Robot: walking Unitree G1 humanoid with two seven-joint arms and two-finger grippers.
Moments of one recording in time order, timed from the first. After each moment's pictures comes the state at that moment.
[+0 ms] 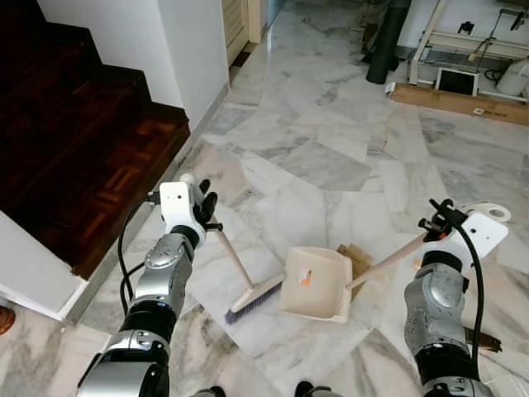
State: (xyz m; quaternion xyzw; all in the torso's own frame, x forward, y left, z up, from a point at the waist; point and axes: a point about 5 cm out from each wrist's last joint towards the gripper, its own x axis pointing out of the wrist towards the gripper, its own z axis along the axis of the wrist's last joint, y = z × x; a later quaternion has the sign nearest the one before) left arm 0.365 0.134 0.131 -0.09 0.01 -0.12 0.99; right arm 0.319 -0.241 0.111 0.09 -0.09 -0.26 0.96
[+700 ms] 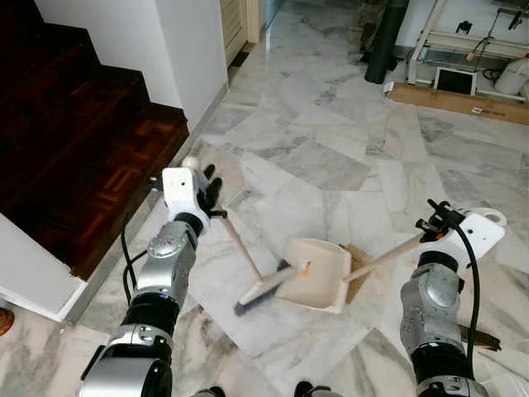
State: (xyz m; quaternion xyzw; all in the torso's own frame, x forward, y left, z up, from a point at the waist) left arm 0.372 0.152 0.156 -0.08 -0.05 -0.04 1.00; right arm 0.320 -0.235 0.107 0.12 -0.08 -0.26 0.96
